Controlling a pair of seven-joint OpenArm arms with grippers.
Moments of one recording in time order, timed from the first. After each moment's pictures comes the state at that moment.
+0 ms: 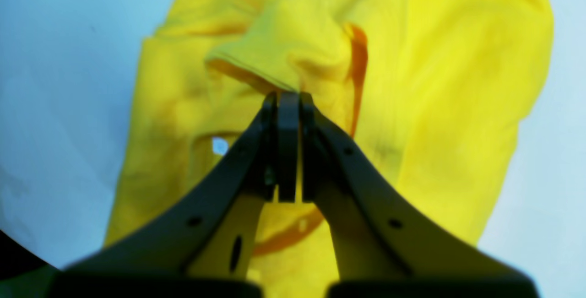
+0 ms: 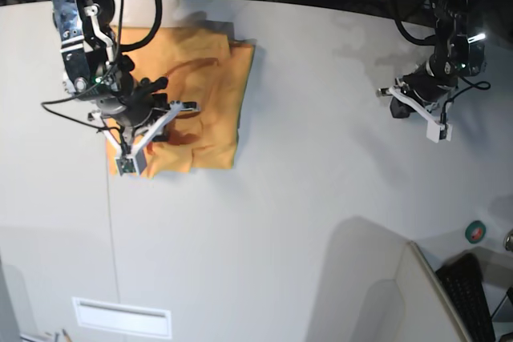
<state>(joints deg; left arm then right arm) 12.0 -21.4 -11.8 75.4 -31.9 -17.8 32.1 -9.2 7.0 -9.4 93.8 18.5 -0.7 -44.4</state>
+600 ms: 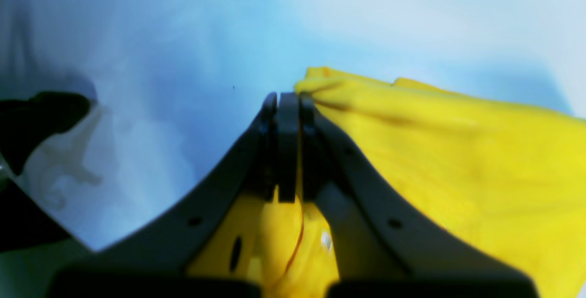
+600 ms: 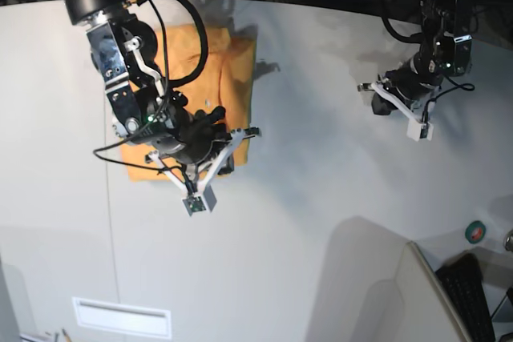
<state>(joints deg) 11.7 -20.5 -7.3 75.4 -31.6 -17.7 32.1 2.1 1.8 -20.0 89.3 18.7 -0.7 -47.8</state>
